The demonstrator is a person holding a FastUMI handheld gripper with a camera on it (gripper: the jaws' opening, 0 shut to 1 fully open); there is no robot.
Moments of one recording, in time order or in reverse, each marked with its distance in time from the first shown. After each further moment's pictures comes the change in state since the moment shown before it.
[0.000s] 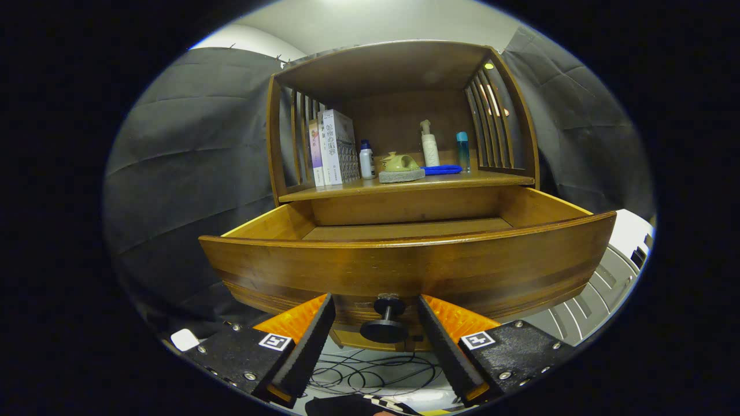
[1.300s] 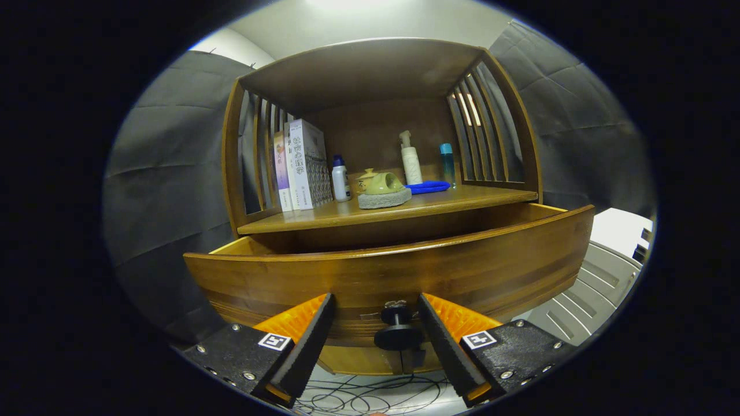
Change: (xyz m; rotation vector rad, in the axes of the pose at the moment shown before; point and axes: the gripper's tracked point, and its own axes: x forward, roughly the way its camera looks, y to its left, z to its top) arm 0.073 -0.004 0.040 0.078 -0.088 -0.150
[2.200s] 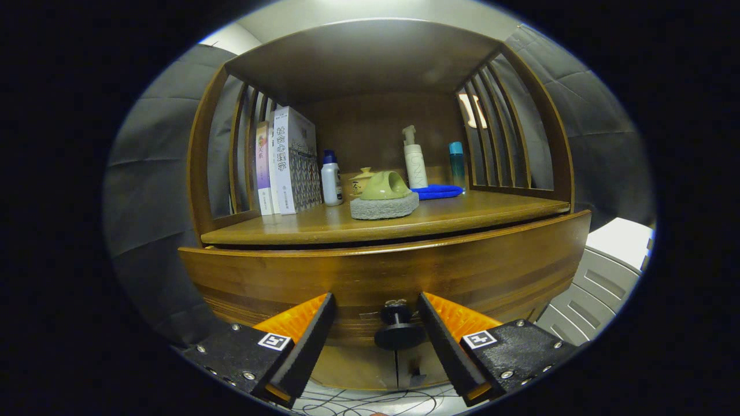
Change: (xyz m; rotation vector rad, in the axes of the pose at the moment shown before) arm 0.007 0.004 0.001 -0.040 -0.014 -0.025
